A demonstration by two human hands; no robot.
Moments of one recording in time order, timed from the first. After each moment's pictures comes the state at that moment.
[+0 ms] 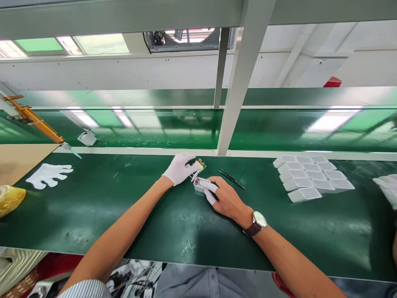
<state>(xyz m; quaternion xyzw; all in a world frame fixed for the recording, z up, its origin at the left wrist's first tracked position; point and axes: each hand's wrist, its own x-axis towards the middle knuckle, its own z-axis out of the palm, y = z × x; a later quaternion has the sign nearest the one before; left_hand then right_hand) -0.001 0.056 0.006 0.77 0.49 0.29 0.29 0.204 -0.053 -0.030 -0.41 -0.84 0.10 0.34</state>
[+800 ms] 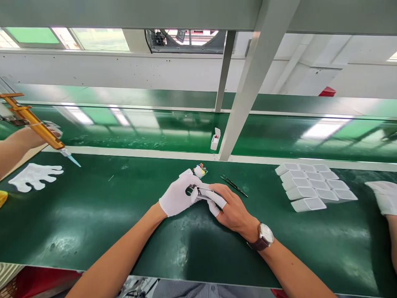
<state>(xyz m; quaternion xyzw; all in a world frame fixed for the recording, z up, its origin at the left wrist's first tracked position) -0.013 -0.003 -0.003 0.80 0.37 0.35 0.30 0.206 -0.054 -0.025 -0.34 -0.85 0.03 0.40</state>
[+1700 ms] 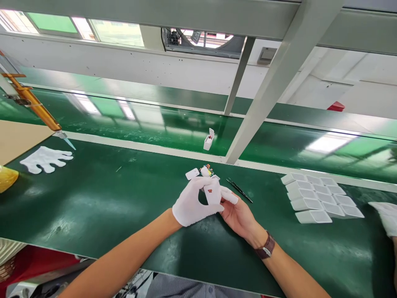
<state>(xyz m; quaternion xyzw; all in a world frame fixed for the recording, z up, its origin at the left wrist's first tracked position) 0.017 -0.038 0.000 0.73 0.44 0.46 0.24 0.188 -0.057 -0.011 -0.32 -0.23 0.77 0.50</state>
